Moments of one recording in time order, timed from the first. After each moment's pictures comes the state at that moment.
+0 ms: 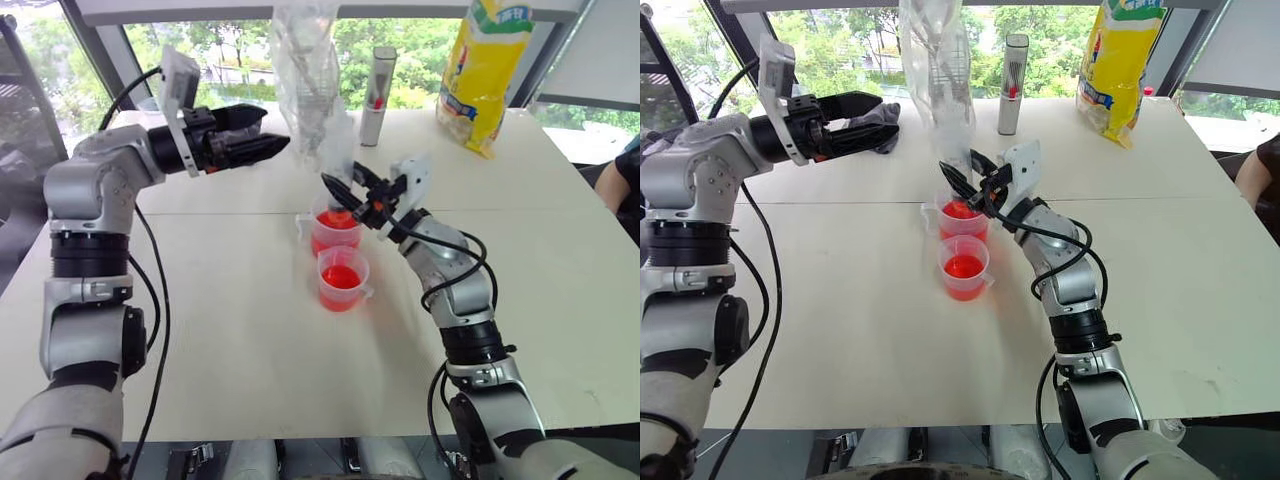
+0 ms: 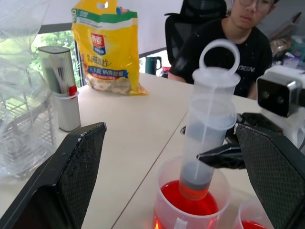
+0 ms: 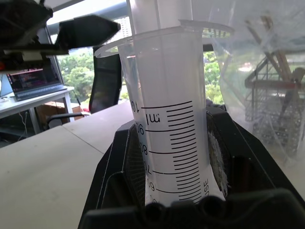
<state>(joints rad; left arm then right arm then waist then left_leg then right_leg) -1.00 0.58 0.11 0.31 -0.51 0.65 -1.10 -0.61 -0.18 0.04 0.01 0.26 0.20 0.55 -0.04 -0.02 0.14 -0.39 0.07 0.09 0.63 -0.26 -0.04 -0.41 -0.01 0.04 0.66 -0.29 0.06</state>
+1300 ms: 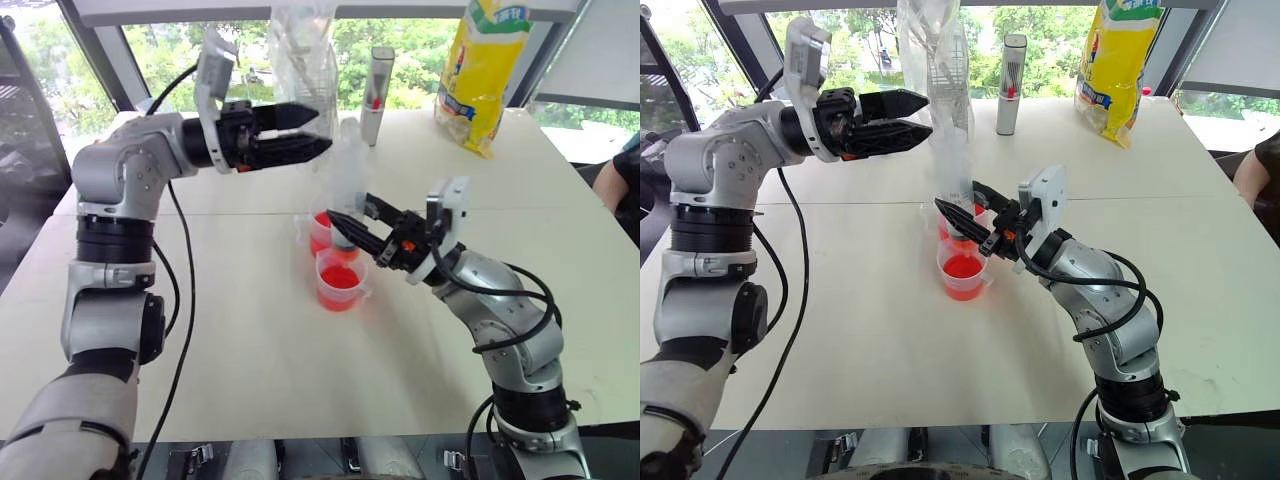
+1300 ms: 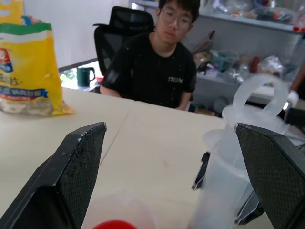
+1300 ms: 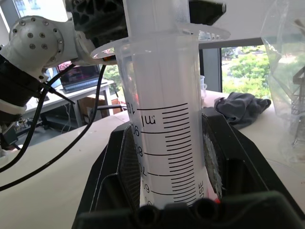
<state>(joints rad) -1.11 0.53 0.06 0.29 -0.64 0.78 -1.23 -0.35 -0.34 0.05 -0.52 0.51 0.51 0.55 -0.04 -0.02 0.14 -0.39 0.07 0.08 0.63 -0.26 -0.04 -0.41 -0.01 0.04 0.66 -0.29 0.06</state>
